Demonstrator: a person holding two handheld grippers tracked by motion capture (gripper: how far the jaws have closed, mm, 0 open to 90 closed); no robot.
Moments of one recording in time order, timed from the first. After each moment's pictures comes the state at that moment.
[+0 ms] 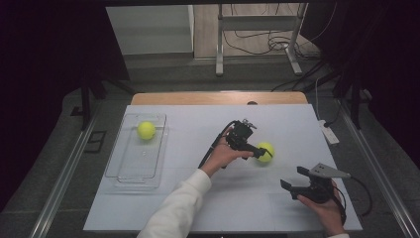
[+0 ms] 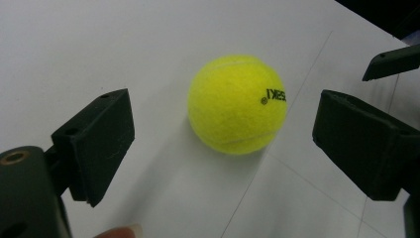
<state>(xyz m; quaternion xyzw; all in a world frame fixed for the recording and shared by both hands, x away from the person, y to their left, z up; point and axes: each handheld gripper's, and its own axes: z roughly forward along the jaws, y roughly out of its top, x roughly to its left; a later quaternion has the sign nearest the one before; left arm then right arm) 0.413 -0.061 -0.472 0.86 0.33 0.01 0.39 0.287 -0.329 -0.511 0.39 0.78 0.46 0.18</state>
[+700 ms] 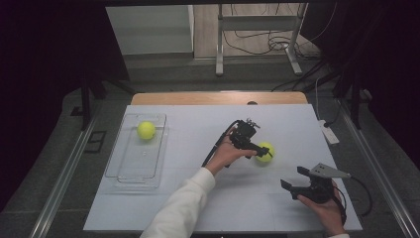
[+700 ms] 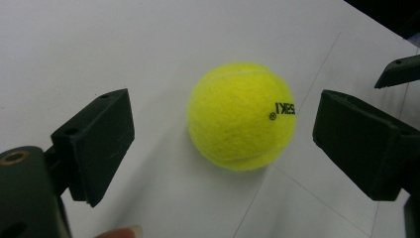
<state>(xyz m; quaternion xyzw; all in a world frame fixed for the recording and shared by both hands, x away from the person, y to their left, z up) 0.421 -0.072 -0.477 0.86 0.33 0.01 0.38 0.287 -0.329 -0.511 0.39 0.78 0.46 0.18</state>
